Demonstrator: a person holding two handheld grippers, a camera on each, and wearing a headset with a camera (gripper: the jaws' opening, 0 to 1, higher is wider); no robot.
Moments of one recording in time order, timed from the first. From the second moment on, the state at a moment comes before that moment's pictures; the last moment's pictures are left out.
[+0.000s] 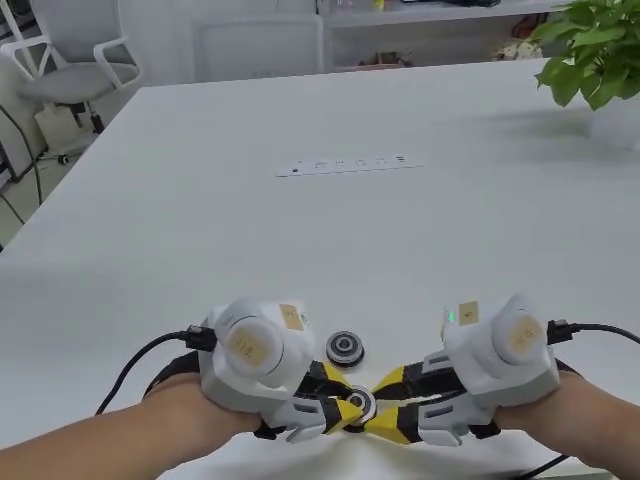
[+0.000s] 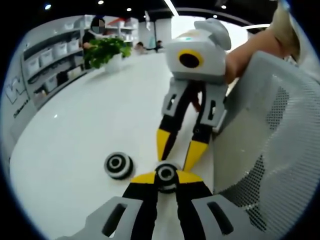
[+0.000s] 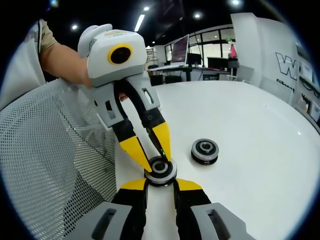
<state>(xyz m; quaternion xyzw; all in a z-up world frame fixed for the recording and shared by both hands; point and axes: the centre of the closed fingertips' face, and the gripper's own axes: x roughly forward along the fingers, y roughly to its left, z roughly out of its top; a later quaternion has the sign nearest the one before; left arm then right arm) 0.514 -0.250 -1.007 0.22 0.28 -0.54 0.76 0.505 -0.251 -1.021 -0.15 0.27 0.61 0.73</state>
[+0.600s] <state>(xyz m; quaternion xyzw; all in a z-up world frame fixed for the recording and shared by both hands) 0.513 -0.250 -1.006 0.22 0.28 -0.54 0.76 0.504 -0.257 -1.022 -0.13 0.29 0.60 0.74</state>
